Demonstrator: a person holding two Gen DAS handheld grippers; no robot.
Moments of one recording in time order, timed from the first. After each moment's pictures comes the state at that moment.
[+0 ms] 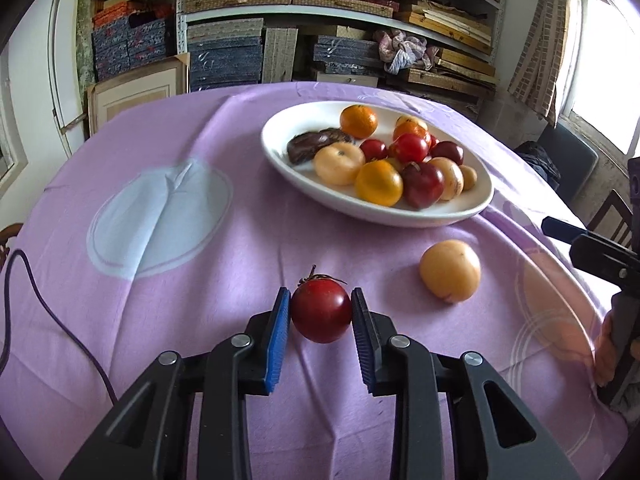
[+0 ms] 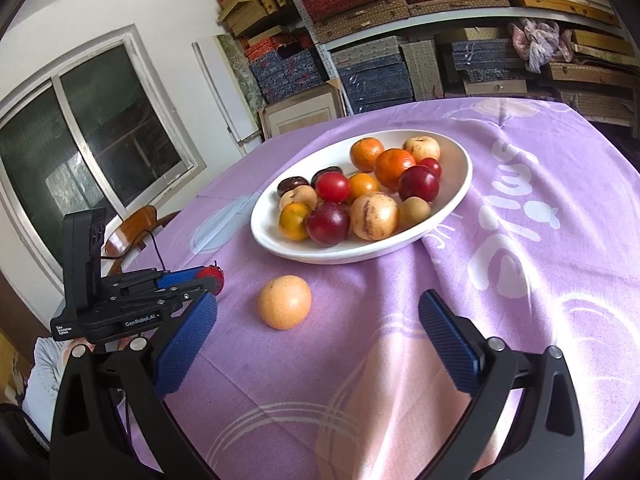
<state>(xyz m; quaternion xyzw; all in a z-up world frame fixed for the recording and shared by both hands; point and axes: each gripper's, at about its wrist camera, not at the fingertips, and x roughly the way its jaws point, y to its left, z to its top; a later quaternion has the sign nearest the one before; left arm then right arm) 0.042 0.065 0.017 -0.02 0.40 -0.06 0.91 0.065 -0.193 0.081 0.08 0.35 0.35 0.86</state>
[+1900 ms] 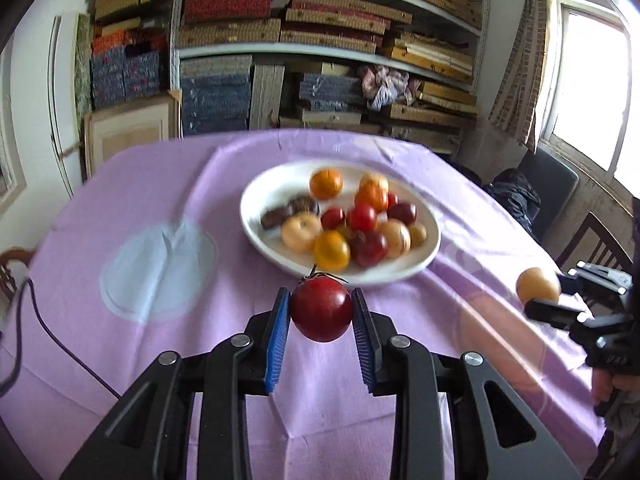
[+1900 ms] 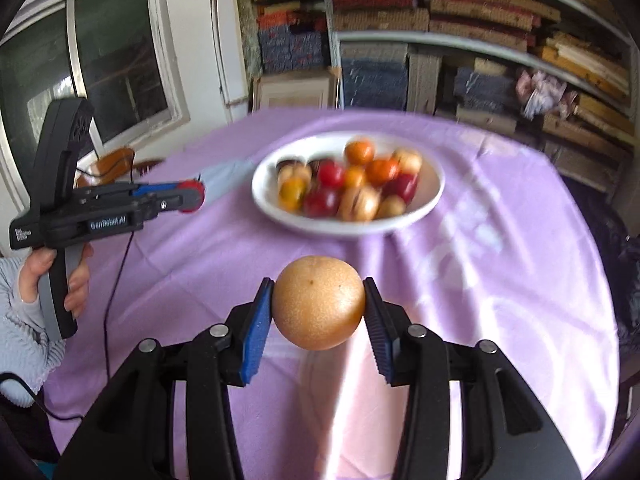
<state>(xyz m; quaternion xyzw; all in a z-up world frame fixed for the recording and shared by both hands) 0.017 0.038 0.096 -0.01 0.33 -0.08 0.94 0.015 -0.216 0.141 -0.05 0.31 0.30 0.90</state>
